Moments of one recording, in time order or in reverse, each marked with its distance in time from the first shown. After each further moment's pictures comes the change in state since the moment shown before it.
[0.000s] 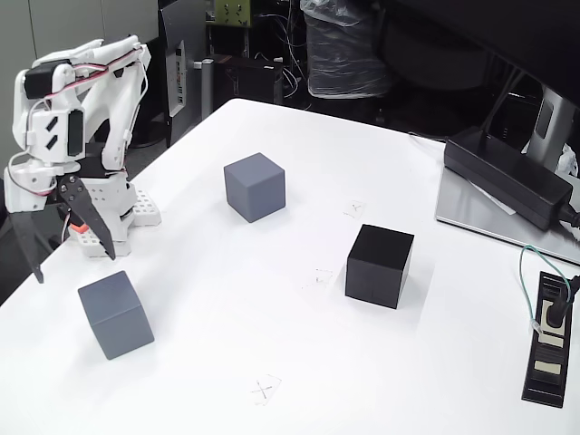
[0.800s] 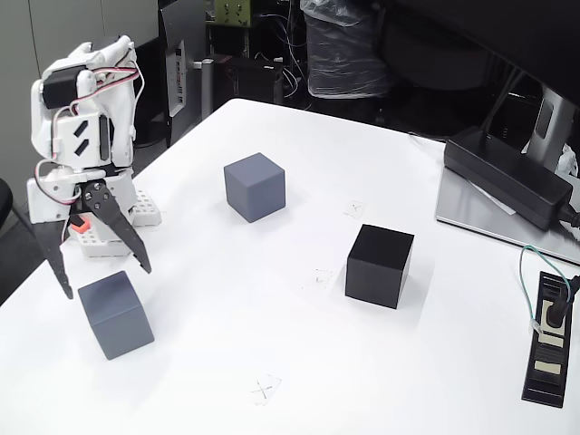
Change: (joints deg) arm -12.7 -0.1 3.3 -8.1 17.1
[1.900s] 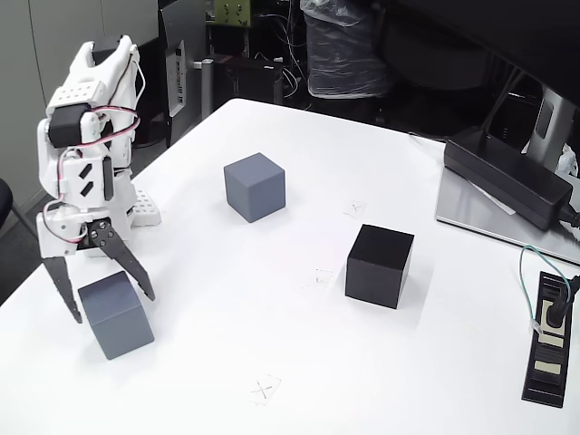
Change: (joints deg) arm 2.7 0.0 15.2 -12.1 0.1
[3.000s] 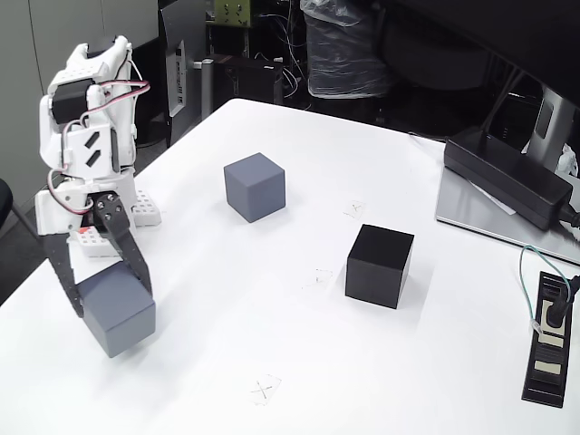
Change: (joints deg) arm -9.1 0.1 -10.9 1.0 0.2
